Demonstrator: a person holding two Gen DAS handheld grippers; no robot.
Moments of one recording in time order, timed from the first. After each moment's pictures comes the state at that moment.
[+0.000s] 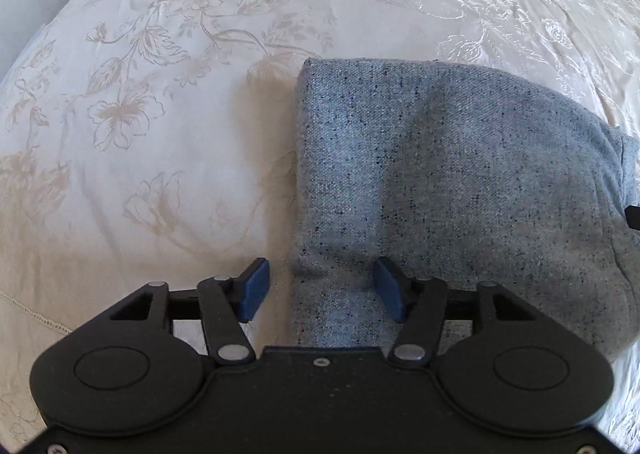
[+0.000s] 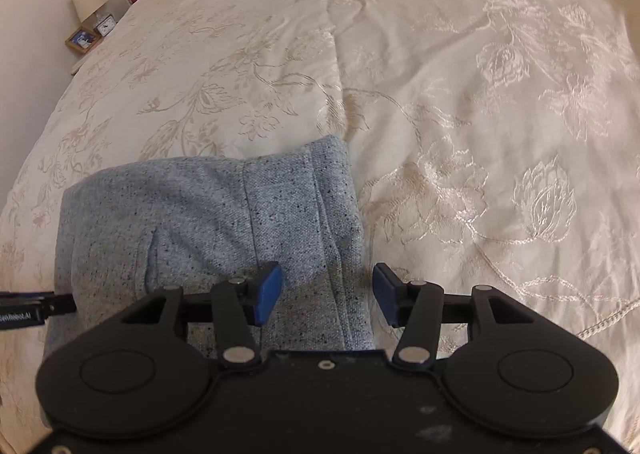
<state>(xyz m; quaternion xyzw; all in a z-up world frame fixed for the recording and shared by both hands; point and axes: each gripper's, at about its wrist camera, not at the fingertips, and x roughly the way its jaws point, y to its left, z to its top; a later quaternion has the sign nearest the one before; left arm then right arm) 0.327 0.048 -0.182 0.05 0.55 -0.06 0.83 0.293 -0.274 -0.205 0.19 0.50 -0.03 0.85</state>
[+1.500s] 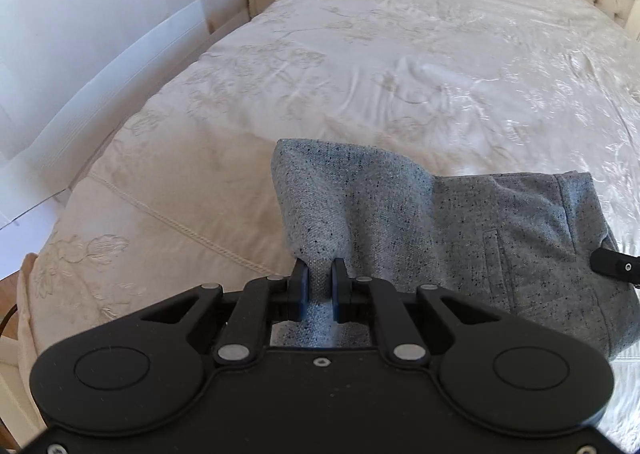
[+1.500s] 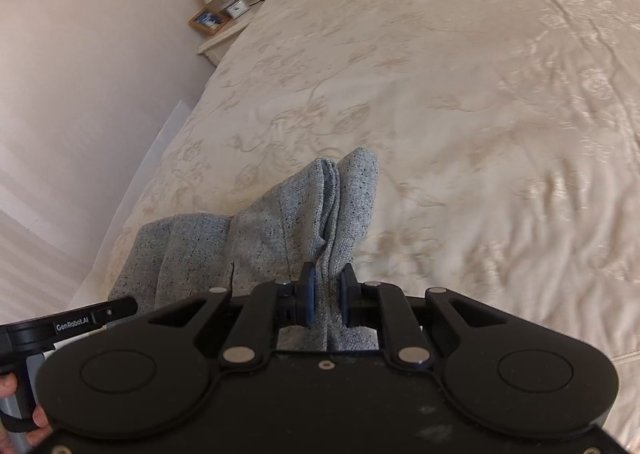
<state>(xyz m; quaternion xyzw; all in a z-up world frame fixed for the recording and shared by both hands) 0.283 0.285 -0.082 -0.05 0.49 0.09 0.87 0.316 -0.008 -0.096 0.19 0.47 0.15 0.85</state>
